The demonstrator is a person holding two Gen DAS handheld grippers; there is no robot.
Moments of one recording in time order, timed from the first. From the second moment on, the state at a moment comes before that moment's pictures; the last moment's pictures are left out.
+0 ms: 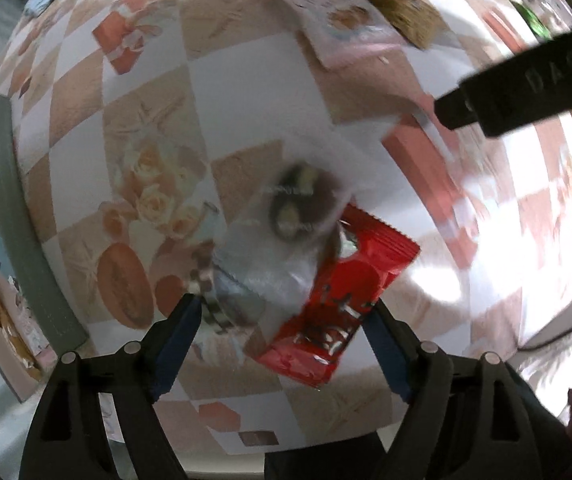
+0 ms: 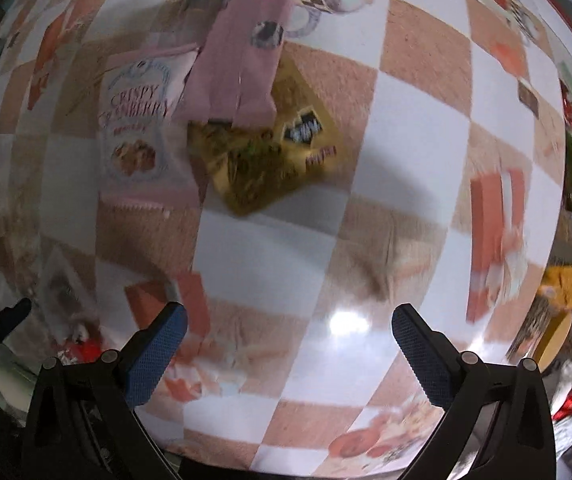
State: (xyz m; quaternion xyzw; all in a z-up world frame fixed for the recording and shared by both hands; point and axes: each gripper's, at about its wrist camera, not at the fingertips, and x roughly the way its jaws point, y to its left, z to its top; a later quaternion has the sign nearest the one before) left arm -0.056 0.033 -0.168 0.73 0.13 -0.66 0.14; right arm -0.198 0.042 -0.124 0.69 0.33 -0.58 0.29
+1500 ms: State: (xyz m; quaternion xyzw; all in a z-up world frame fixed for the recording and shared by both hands) left arm -0.075 -0.134 -0.160 0.69 0.22 -0.65 0.22; right arm -0.249 0.003 -0.108 0.71 0.24 -0.60 0.29
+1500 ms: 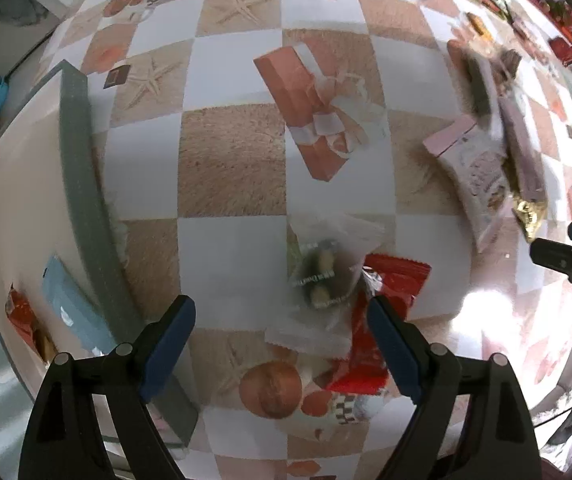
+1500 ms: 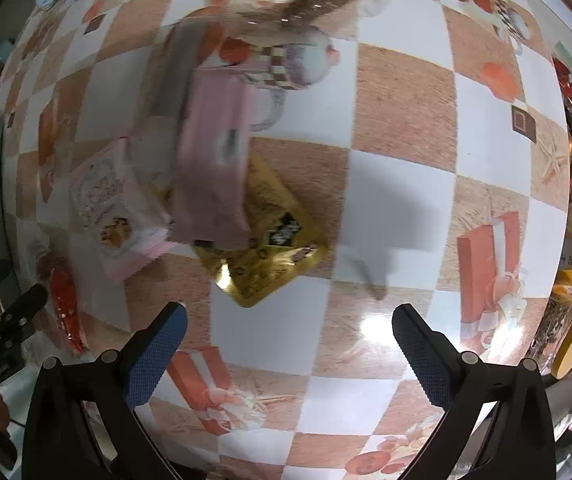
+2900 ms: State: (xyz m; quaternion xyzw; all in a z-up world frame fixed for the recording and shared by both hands) left arm -0.082 -0.136 -0.177 0.70 0.22 -0.65 0.23; right arm -0.118 -0.161 -0.103 0.68 0.28 -0.58 0.36
